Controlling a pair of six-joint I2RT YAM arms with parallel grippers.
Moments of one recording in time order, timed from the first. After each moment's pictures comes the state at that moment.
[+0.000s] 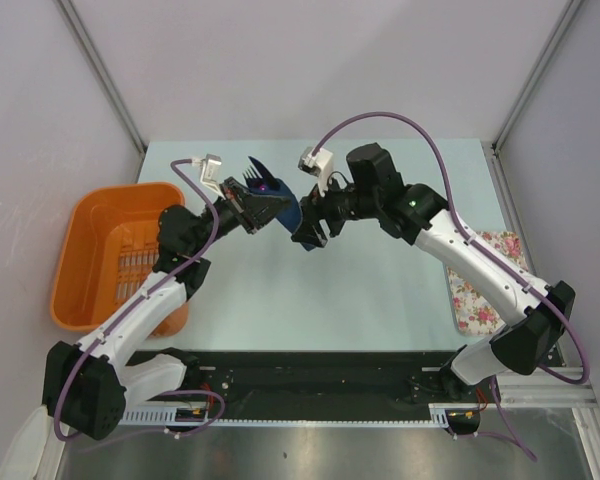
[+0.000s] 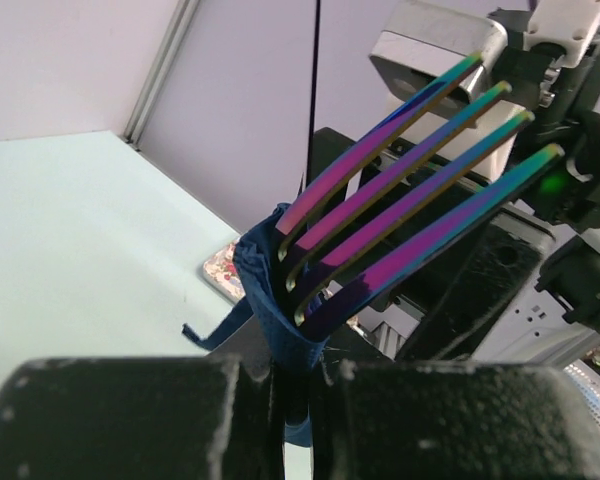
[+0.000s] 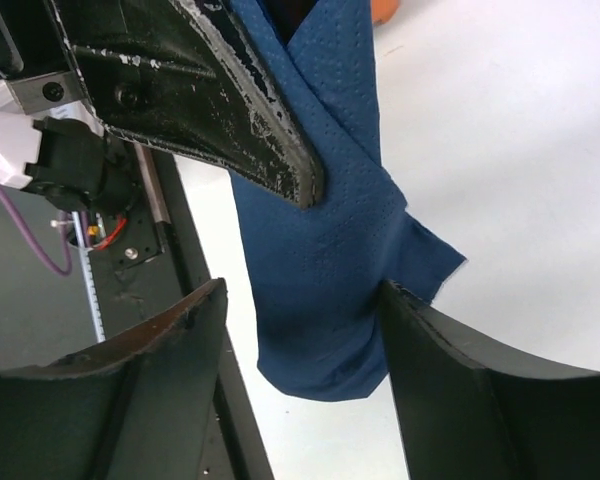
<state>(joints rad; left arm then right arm) -0.39 1.09 0.73 0.70 0.63 -0.81 0.75 1.49 1.57 -0.59 -0.50 -0.03</state>
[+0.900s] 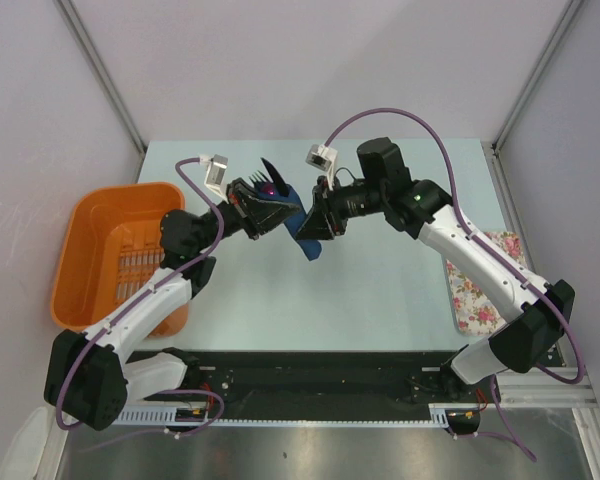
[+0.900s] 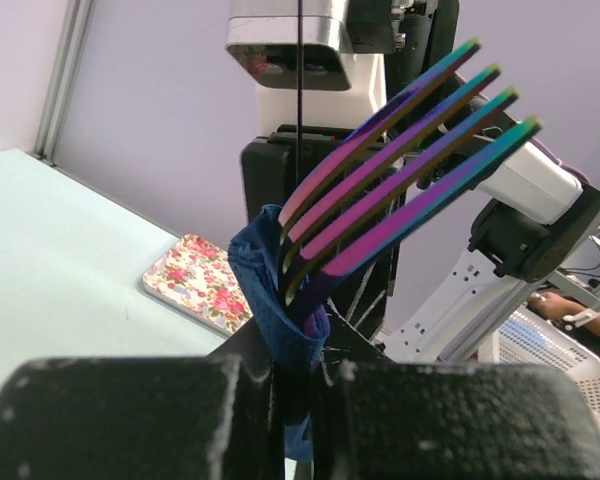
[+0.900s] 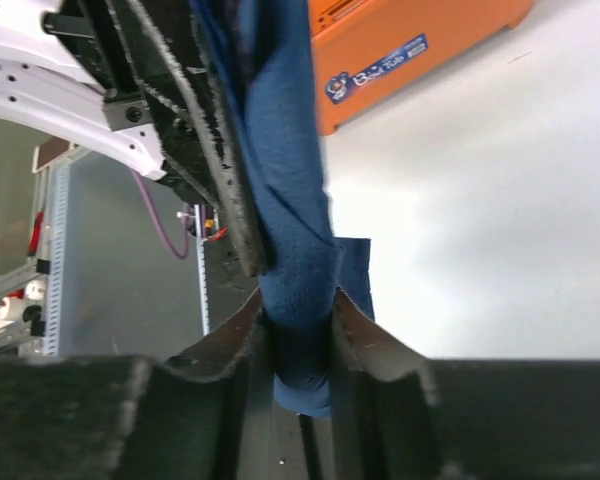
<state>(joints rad) -0.42 1.14 0.73 0.90 0.76 -0.89 0.67 1.49 1.55 -0.54 -0.82 0.09</state>
